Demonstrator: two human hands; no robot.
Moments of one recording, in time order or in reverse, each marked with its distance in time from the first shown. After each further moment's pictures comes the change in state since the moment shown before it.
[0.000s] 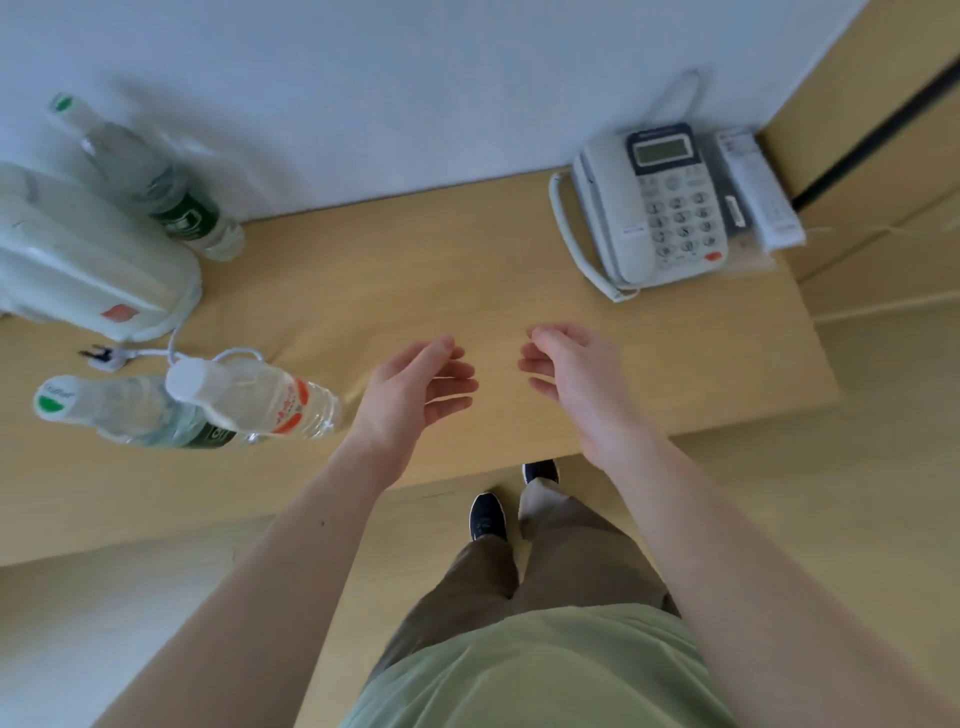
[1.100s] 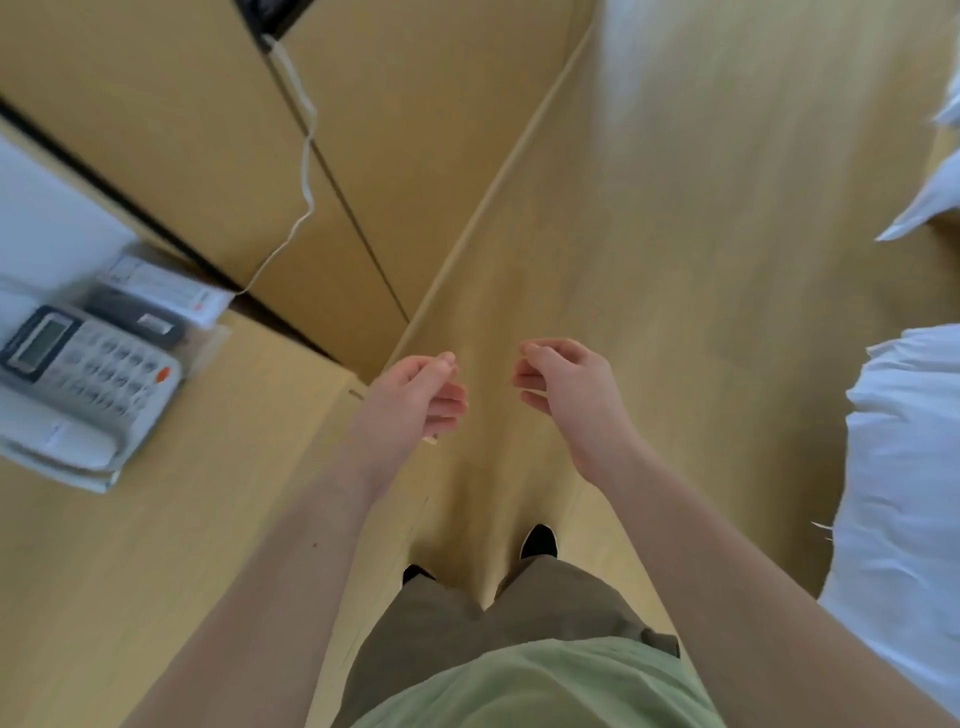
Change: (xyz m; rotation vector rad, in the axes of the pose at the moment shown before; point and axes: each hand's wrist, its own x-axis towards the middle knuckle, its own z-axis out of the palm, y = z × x) left_hand -0.079 -0.133 0.452 0.826 -0.766 0.036; right_hand -0.137 0.126 -0.435 0.597 0.734 0.011
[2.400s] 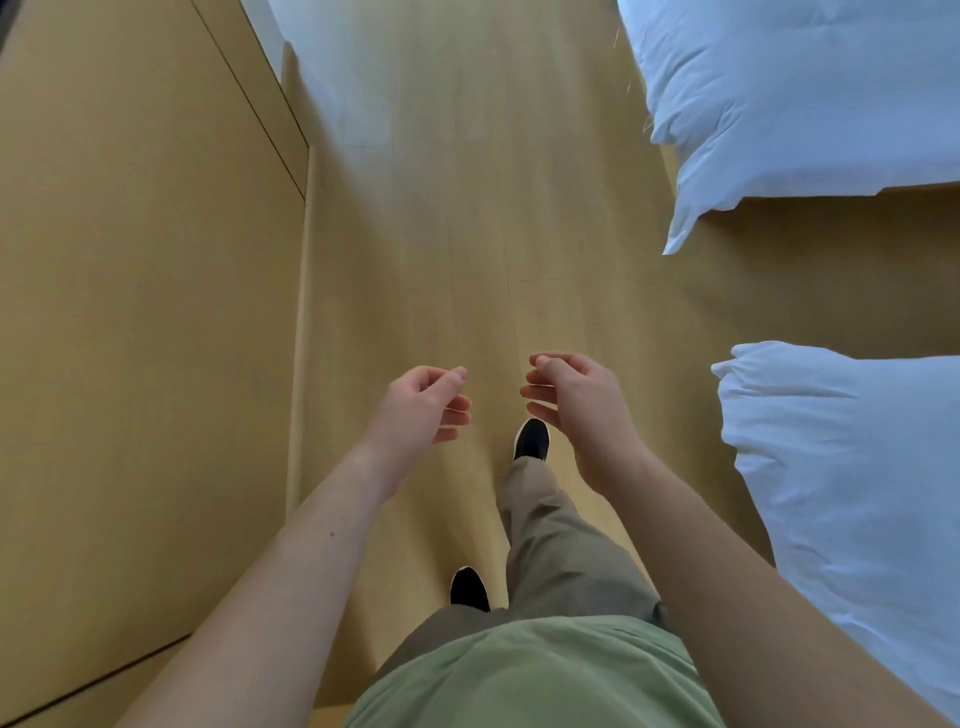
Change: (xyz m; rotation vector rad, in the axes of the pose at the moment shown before) left_hand 0.441 0.279 0.296 0.273 -0.458 -0.029; right_hand 0.348 -0.260 -0.235 0.296 0.489 0.014
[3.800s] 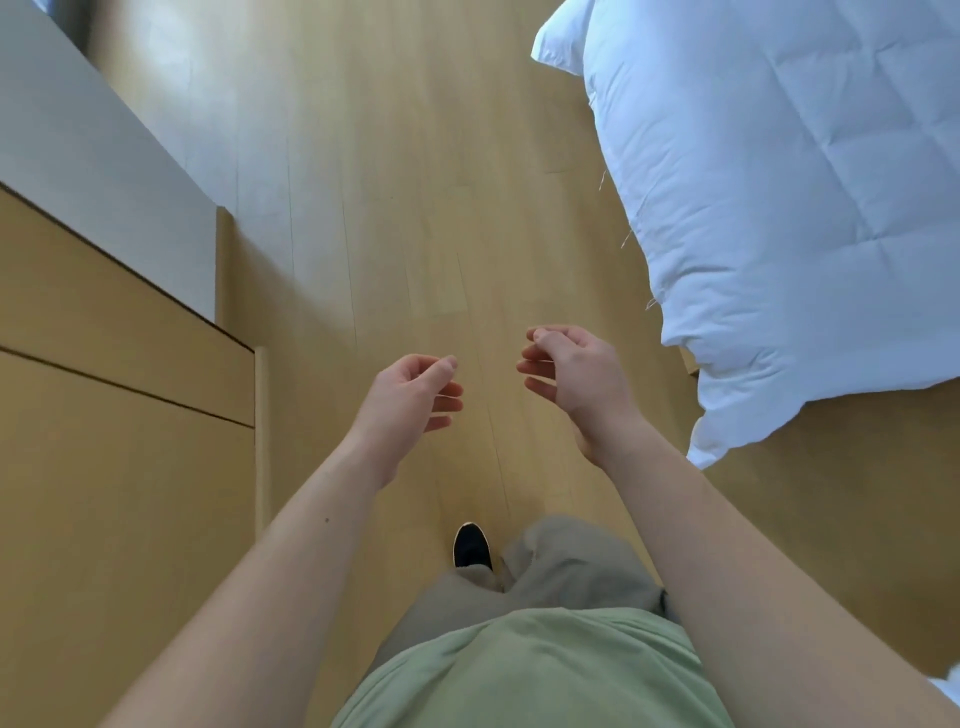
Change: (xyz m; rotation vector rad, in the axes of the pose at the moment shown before) left_hand 0.616 0.497 -0.002 0.042 -0.030 0.003; right_hand 0.613 -0.480 0.095 0.081 0.074 -0.056
